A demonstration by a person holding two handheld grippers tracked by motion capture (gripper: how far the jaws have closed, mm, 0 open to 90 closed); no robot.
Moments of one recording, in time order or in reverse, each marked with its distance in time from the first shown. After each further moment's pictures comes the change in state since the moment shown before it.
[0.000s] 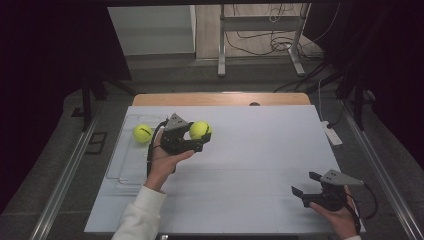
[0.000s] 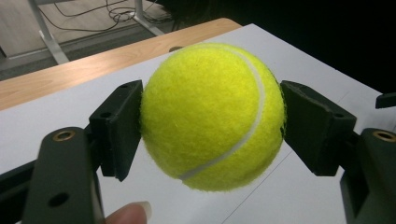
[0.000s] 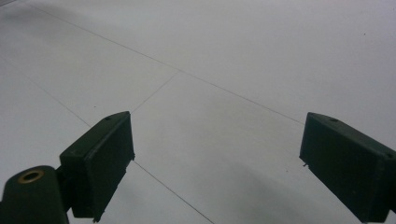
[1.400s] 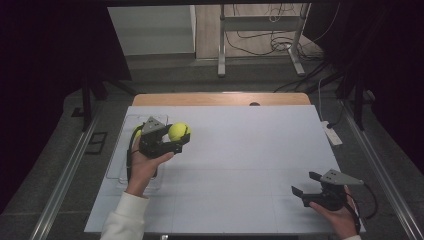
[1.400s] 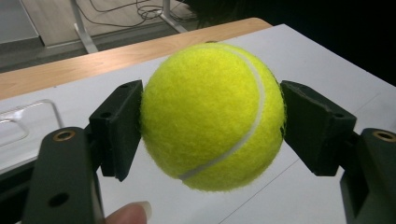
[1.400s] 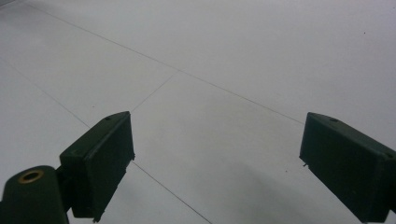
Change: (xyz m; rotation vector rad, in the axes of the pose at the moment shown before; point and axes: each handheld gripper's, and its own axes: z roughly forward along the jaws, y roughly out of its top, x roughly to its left) left arm 0.031 -0.019 -0.039 -0.012 0.087 -0.060; right arm -0.001 0.000 0.001 0.004 0.001 0.001
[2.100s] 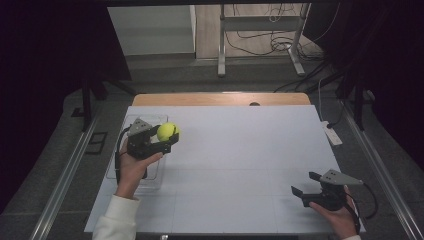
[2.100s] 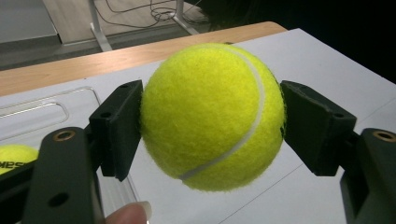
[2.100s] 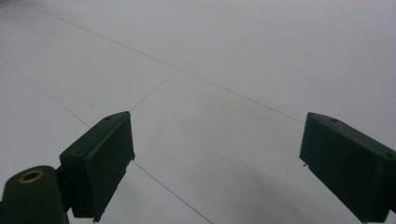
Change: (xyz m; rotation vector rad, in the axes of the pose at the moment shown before) left arm 0.018 -0.007 -0.018 -0.013 0.038 -0.030; right arm 0.000 0.000 0.001 0.002 -0.002 -0.001
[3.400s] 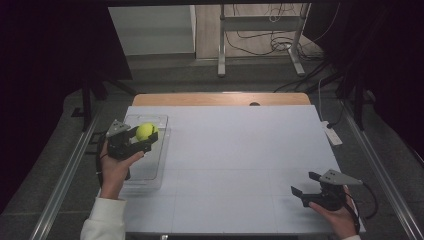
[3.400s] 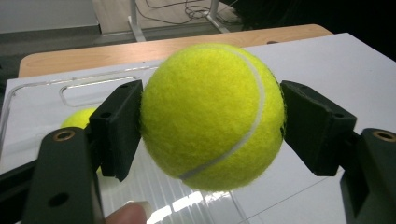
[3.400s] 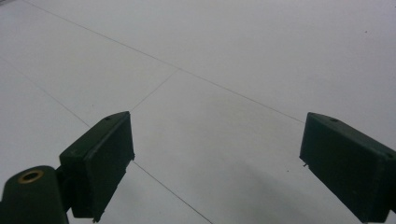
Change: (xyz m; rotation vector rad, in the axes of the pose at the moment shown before) left arm 0.046 -0.018 -0.020 0.006 0.123 -0.074; right arm 0.001 0.000 0.000 0.006 -0.006 -0.004
